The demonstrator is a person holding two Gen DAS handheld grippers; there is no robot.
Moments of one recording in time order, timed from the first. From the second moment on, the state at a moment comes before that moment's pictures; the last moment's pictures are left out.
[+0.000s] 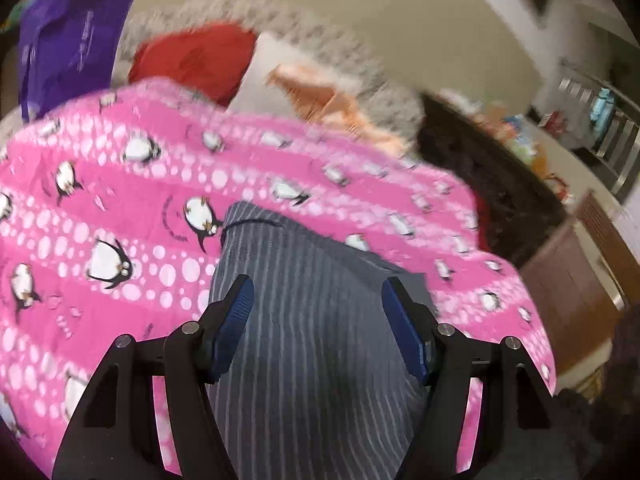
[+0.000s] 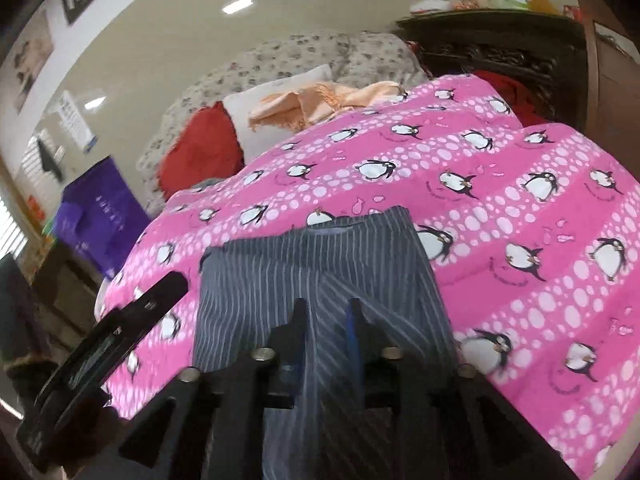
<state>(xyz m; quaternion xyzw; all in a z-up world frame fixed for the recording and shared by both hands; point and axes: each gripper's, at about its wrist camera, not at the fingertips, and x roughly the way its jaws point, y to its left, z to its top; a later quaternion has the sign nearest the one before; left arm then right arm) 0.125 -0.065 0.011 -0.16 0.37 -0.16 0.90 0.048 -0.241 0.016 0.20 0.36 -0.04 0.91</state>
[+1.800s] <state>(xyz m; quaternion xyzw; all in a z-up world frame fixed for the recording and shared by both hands) 0.066 -0.049 -0.083 -0.06 0.42 -0.24 0.87 0.109 -0.306 -0.096 0.14 0.41 0.18 0.88</state>
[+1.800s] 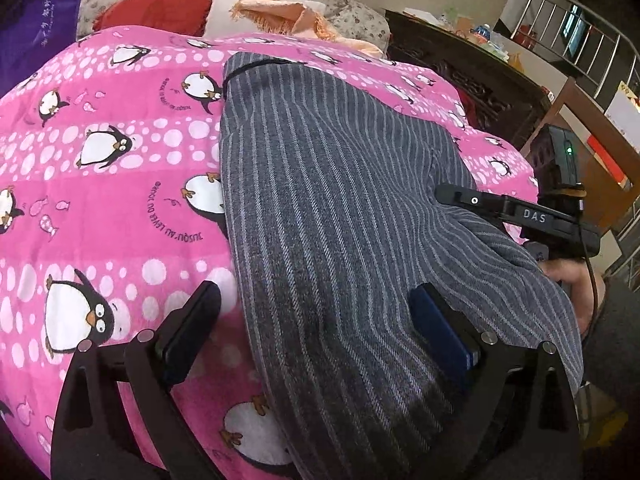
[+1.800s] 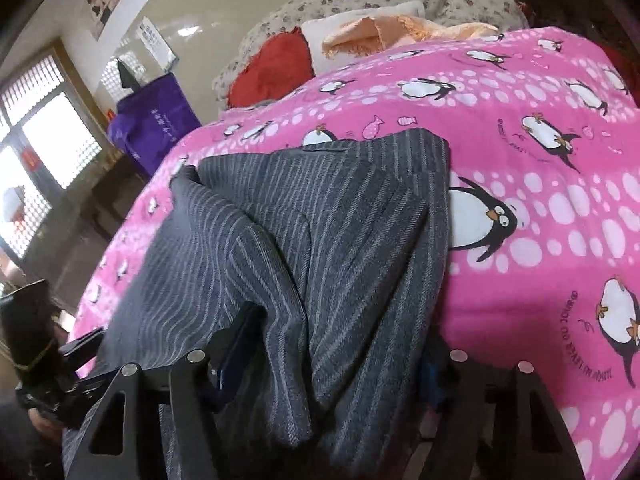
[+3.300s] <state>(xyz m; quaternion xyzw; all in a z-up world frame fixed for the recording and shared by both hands) 0.120 0.078 -0.061 -0.13 0.44 -0.24 0.85 0.117 -0.165 -0.091 0.19 0.41 0.25 0.86</state>
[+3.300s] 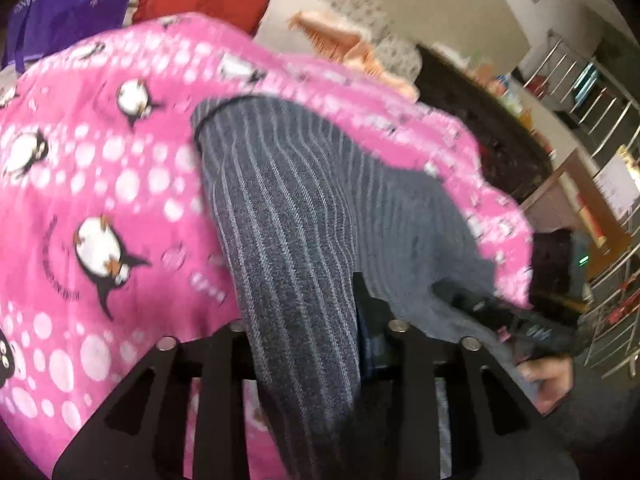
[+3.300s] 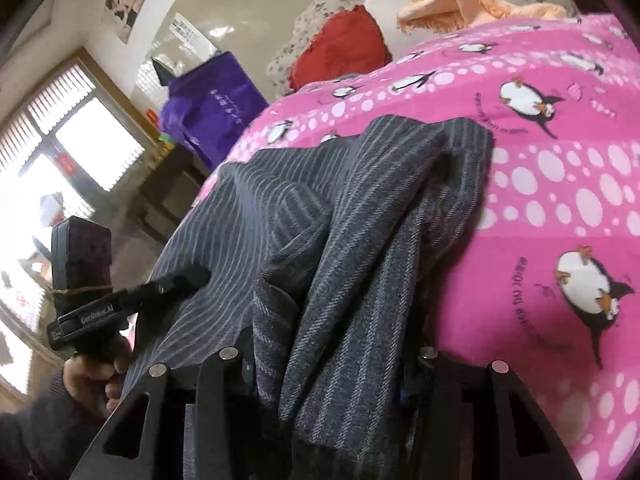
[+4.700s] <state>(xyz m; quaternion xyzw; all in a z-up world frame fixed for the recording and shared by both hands) 0.111 0.068 -0.085 -0.08 0.42 -0.18 0.89 0.081 -0.196 -0.098 0.19 0.40 0.26 0.86</state>
